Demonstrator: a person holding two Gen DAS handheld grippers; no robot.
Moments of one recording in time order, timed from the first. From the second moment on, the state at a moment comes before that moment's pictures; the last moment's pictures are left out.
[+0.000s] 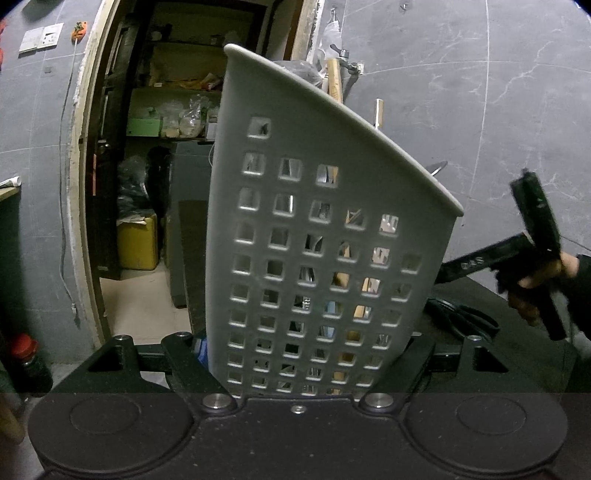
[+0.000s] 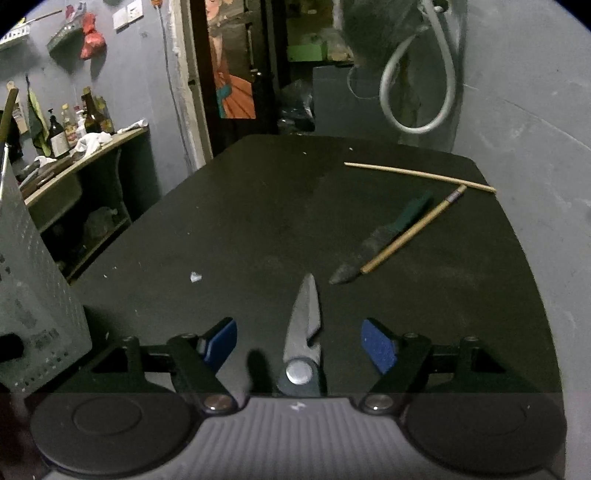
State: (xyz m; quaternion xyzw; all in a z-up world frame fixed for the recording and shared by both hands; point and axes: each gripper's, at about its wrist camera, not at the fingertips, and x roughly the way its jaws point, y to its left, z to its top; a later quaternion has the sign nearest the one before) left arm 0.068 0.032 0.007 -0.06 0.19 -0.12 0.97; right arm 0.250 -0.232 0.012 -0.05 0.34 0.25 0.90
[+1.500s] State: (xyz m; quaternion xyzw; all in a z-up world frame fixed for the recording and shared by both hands) left arm 0.068 0.031 0.008 -0.06 0.19 -0.11 0.97; right arm 0.247 -0.269 0.011 0.07 0.40 0.27 0.87
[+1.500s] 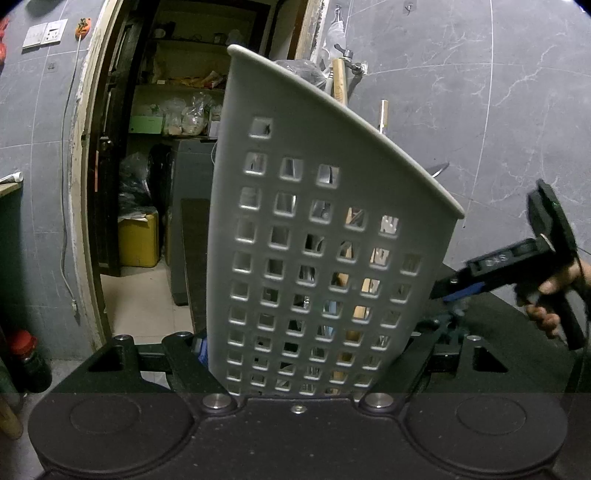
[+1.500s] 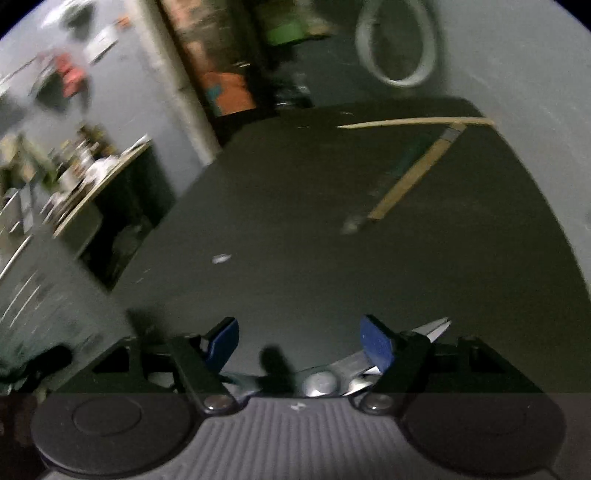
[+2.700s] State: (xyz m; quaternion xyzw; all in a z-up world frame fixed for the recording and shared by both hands) left arm 0.071 0.031 0.008 -0.06 0.20 -0.11 0.97; right arm 0.231 -0.183 0.019 -0.15 0.41 0.33 0.83
